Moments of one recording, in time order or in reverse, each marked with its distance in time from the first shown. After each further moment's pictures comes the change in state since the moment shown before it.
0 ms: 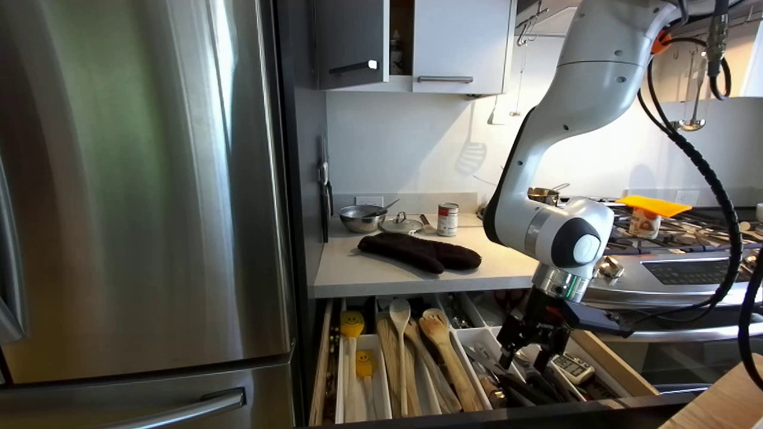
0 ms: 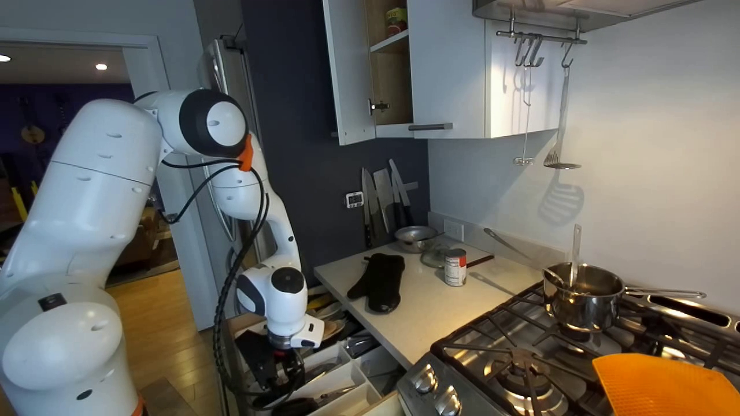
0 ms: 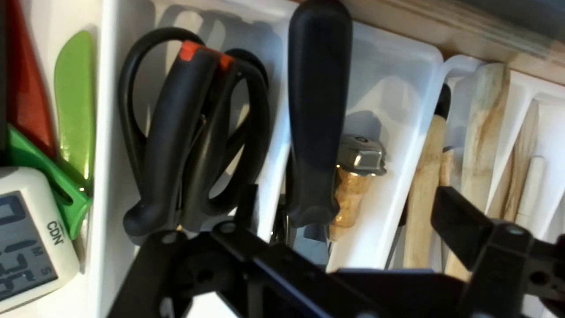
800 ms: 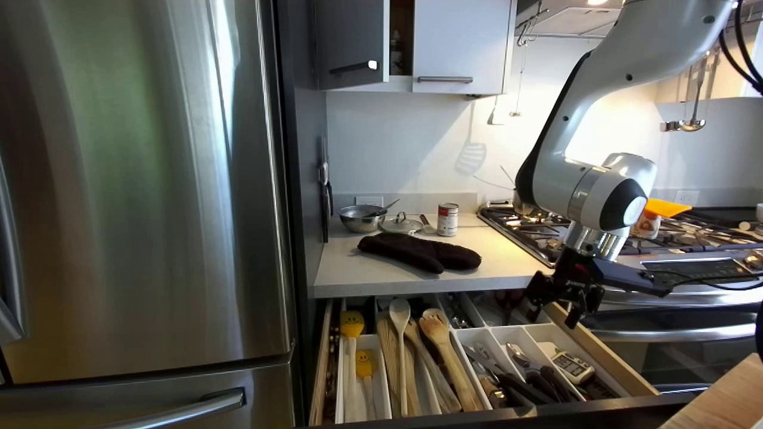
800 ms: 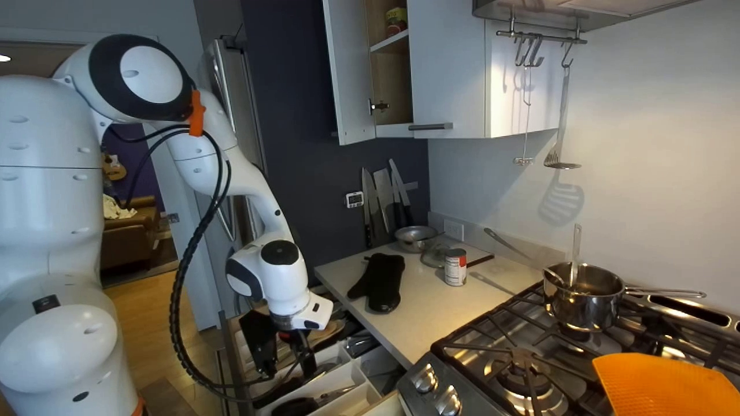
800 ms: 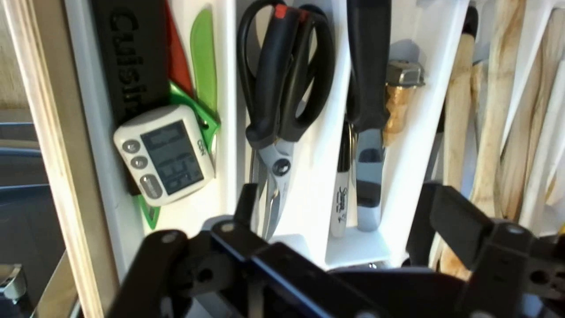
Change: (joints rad) arm -0.048 -0.313 -0.066 -0.189 -0.182 0.048 0.269
